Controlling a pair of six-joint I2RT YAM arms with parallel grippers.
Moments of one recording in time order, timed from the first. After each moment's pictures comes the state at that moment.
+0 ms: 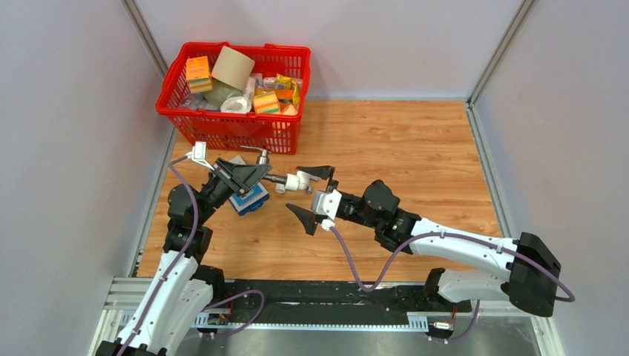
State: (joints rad) left arm -0.20 0.61 0.48 0.32 0.51 -1.19; right arm 1.07 1.18 0.75 0.57 -0.20 -0.62
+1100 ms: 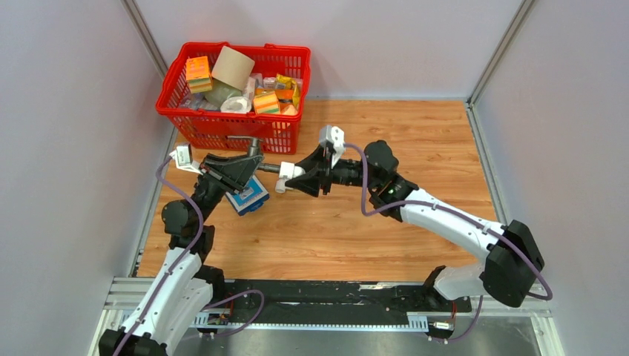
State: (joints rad) left arm -0.20 0.65 0.42 0.81 0.50 -1.19; right arm 0.83 1.32 0.95 0.53 -0.60 0.06
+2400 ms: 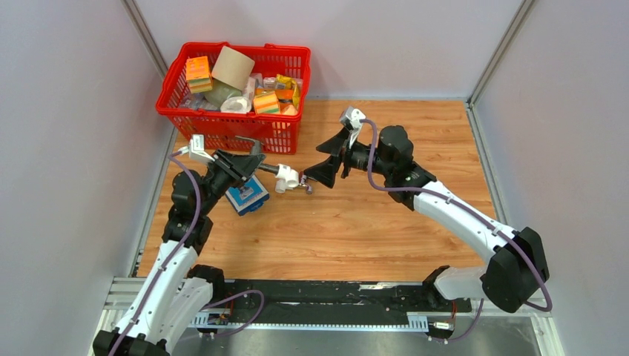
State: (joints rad) left arm -0.20 0.70 0.57 0.16 0.31 -1.01; right arm 0.64 1.31 1.04 0.24 -0.61 0.24
